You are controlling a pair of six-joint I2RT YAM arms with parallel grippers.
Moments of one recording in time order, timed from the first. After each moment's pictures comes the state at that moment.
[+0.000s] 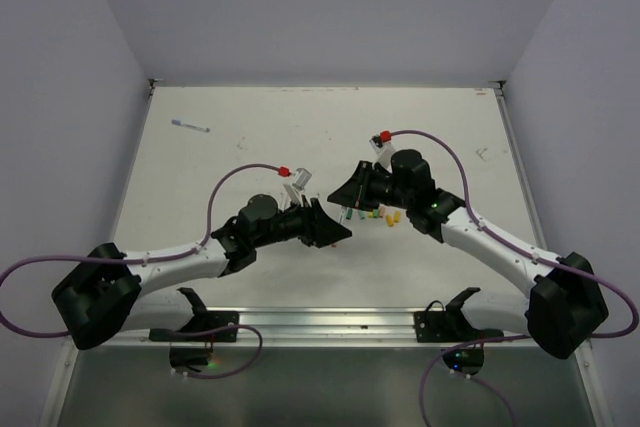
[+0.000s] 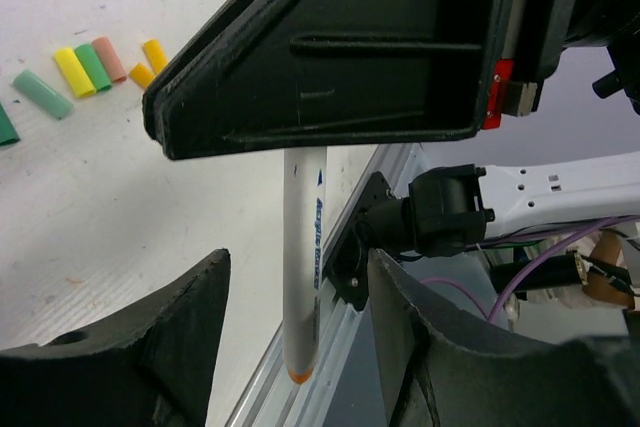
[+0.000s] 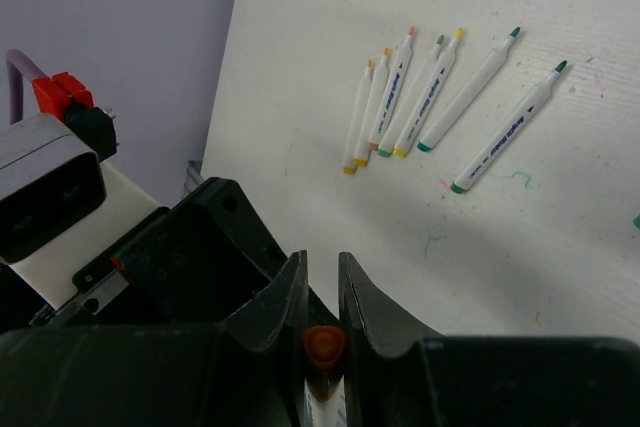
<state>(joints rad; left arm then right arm) -0.87 1.21 0.47 0.54 0.31 -0.85 0.62 1.22 0.78 0.01 -0.38 0.83</state>
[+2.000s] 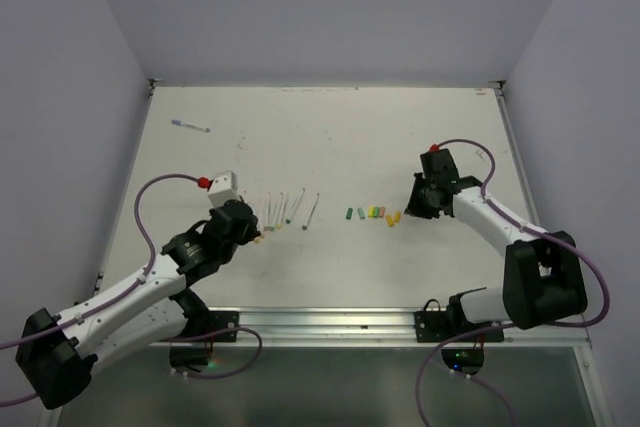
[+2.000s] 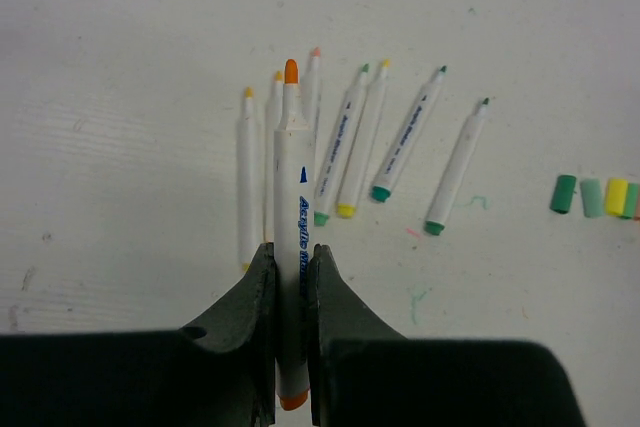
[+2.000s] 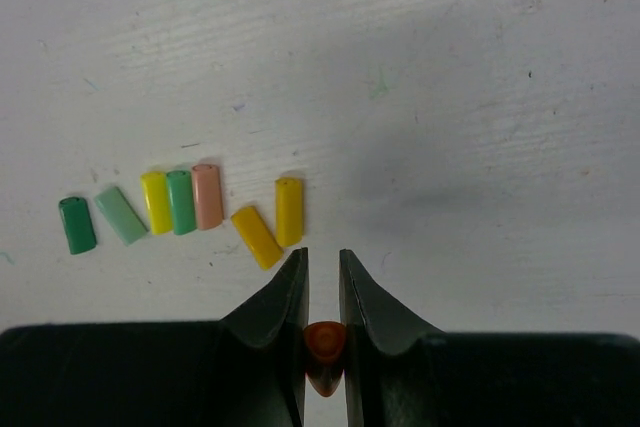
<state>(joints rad) -0.75 0.82 0.52 -0.40 -0.51 -0.79 0.25 1.36 0.80 -0.48 0.02 0.54</state>
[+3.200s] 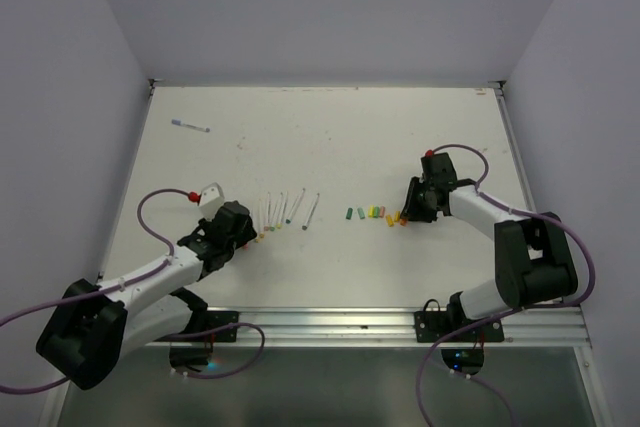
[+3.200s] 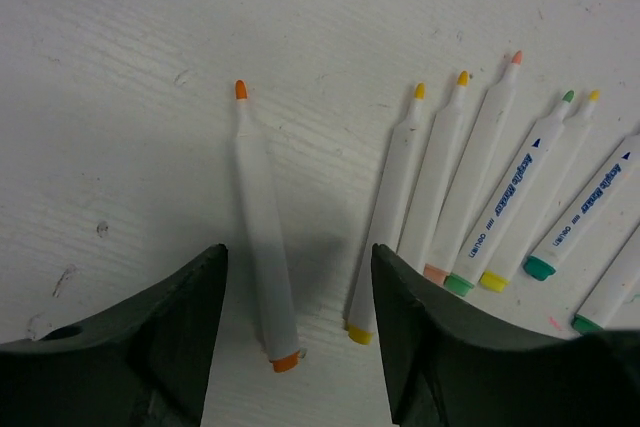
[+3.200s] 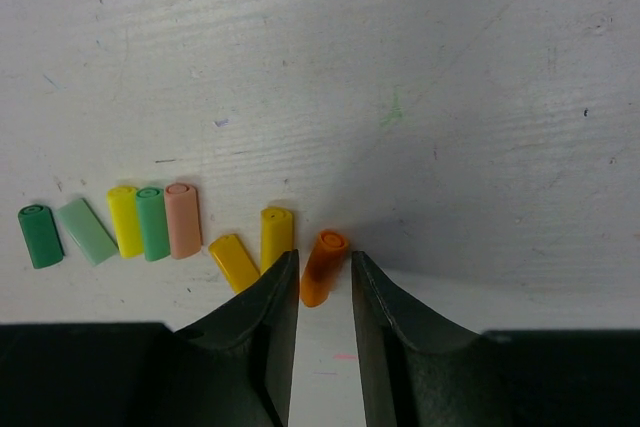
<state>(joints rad) -0.53 1.04 0.33 -0.18 -0.48 -0.91 0.20 1.48 0.74 -0.36 -0.07 0.47</state>
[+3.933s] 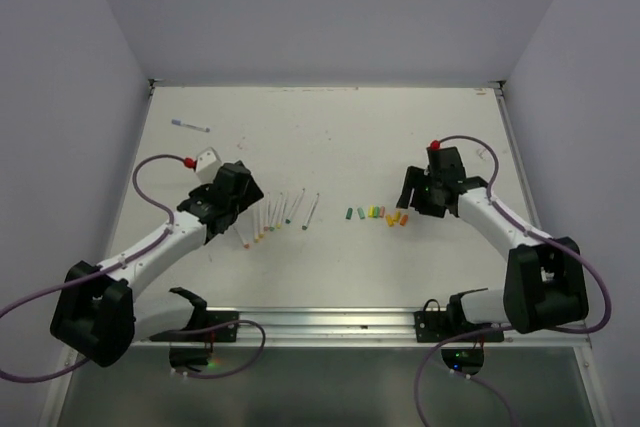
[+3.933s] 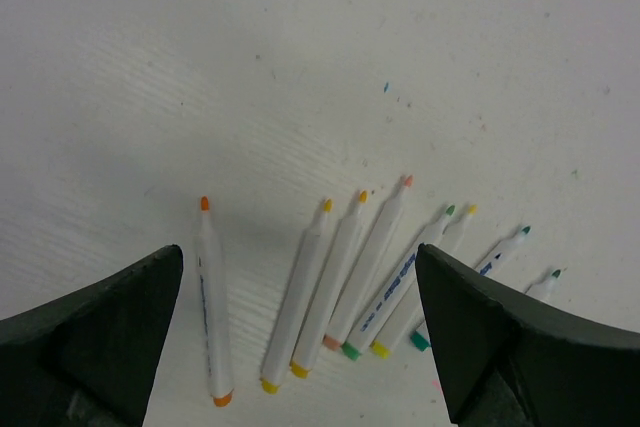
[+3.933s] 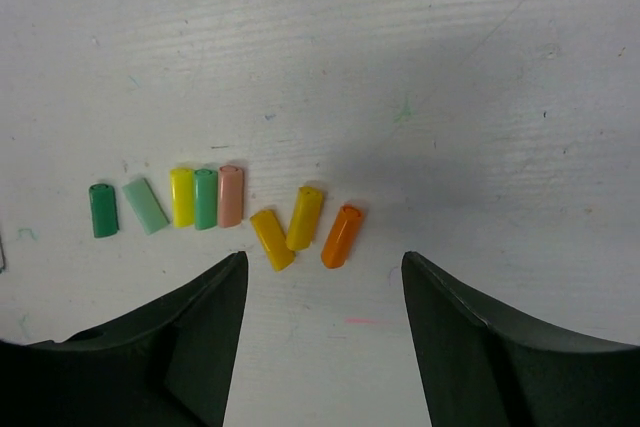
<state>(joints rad) -0.47 1.14 0.62 -0.35 -0.51 -0.91 0.20 1.37 0.78 -0.44 -0.06 0.44</state>
